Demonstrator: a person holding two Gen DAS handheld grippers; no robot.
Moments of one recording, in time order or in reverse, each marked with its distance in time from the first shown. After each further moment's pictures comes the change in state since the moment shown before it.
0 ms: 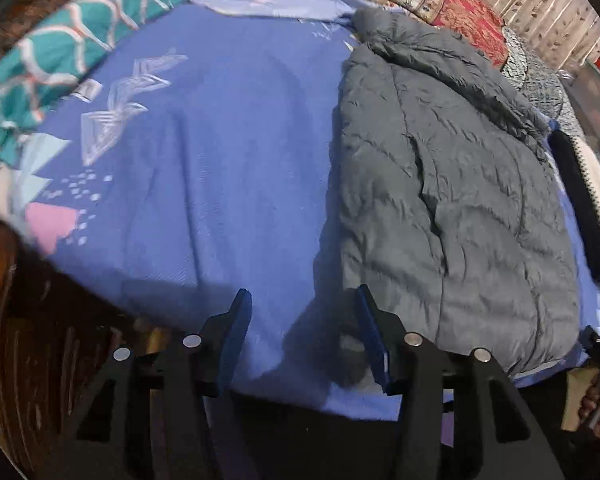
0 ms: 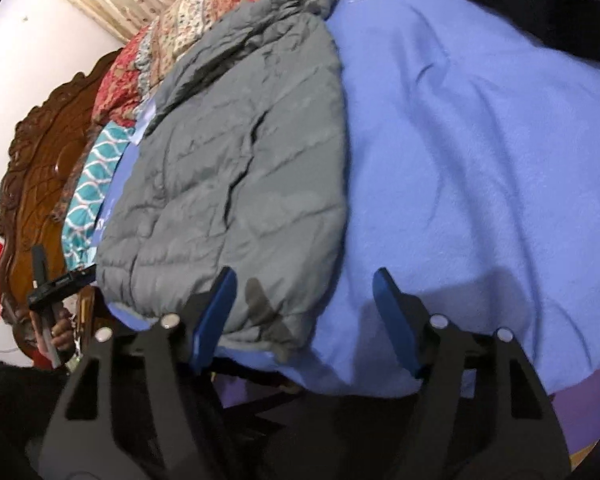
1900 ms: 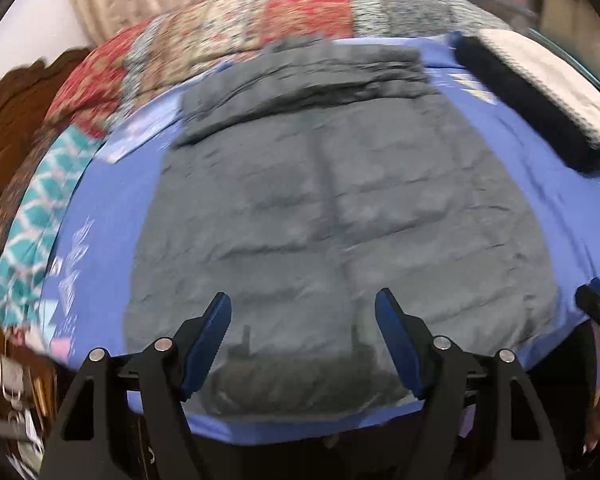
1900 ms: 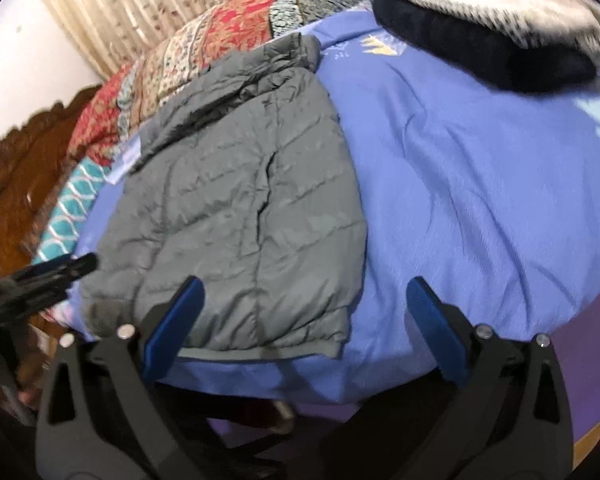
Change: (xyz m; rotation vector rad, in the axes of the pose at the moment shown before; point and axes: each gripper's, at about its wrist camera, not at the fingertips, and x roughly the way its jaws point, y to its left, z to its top) left arm -0.034 -0.268 -0.029 0.459 -0.141 0.138; right arm -0.025 0.048 -0.015 0.061 -0.206 -0.159
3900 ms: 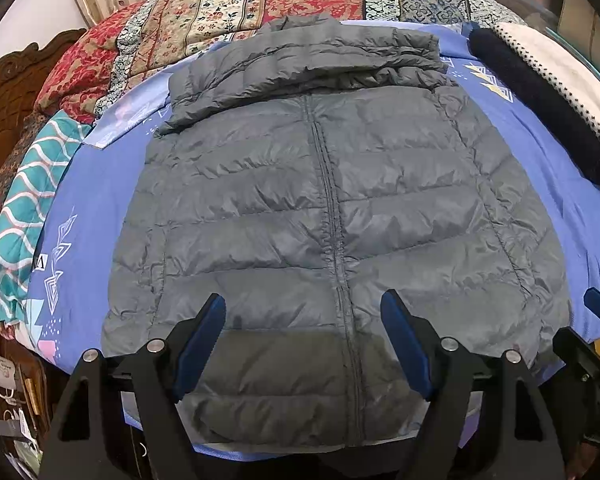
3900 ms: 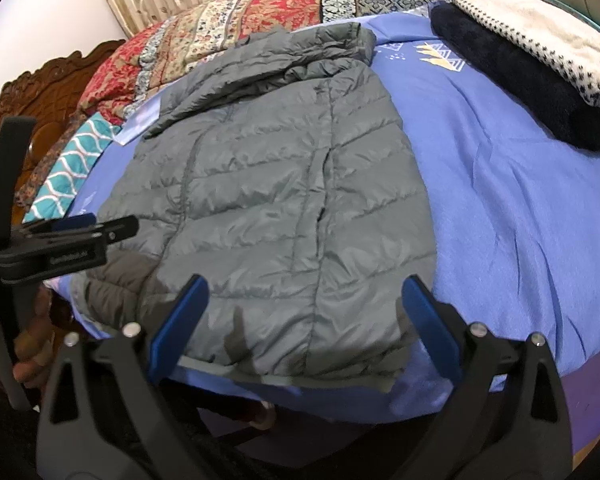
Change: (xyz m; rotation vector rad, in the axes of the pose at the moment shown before) left arm 0.040 0.006 0.022 -0.055 0.081 0.001; right arm 0.032 0.055 0.015 -0.192 0.046 -0.022
